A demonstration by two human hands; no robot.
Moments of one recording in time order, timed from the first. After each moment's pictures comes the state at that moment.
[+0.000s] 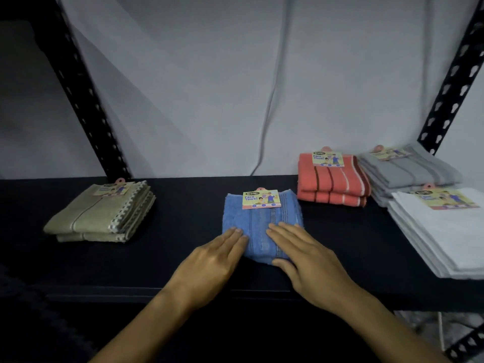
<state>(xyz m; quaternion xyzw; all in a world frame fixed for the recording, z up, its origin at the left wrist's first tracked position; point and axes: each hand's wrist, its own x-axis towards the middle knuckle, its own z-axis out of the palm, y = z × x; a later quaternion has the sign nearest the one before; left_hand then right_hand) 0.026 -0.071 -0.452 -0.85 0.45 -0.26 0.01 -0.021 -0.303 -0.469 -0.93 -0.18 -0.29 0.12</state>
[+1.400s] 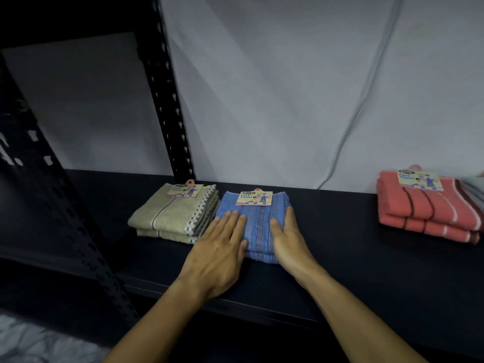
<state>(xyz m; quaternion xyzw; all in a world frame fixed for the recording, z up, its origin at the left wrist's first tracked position) 0.077 0.031 -0.454 -0.96 0.23 -0.19 0.02 0.101 -0.142 -0.461 -0.81 0.02 -0.03 0.59</state>
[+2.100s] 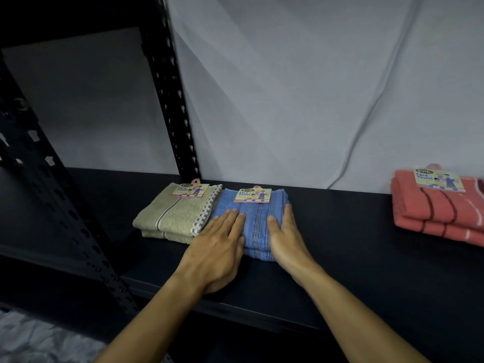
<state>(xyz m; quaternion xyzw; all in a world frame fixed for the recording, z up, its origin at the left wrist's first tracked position) 0.091 0.050 -0.449 -0.96 0.23 -0.18 0.02 0.116 -0.122 -0.459 -0.81 0.02 -0.02 0.59</state>
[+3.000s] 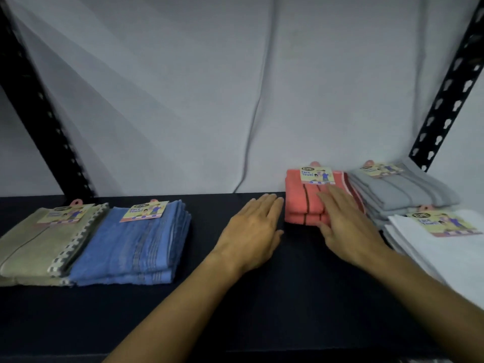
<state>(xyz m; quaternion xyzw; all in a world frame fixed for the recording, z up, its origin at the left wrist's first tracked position) 0.111 -0.194 -0.416 -0.88 0.42 -0.20 -0.08 0.060 -0.407 -0.423 -0.98 0.04 -0.18 0.05</state>
